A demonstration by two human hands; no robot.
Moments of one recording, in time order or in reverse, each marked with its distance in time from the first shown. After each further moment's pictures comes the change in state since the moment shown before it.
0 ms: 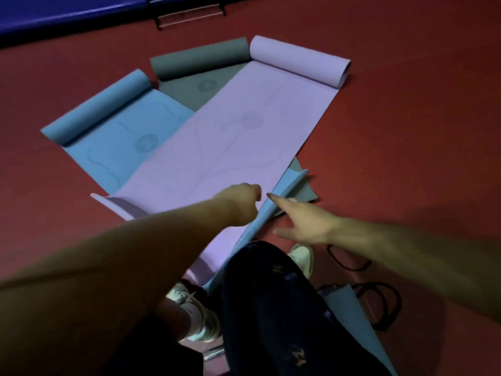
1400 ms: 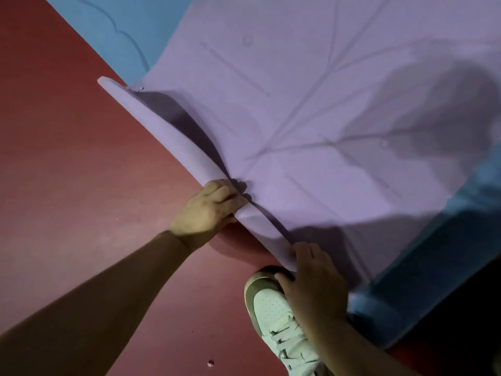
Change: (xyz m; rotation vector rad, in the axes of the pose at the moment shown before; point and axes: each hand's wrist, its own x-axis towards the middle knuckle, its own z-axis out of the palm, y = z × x) left_hand 0.087 -0.554 0.298 -0.035 0.365 0.400; right_hand 0.297 -0.175 0.407 -0.032 0.098 0.388
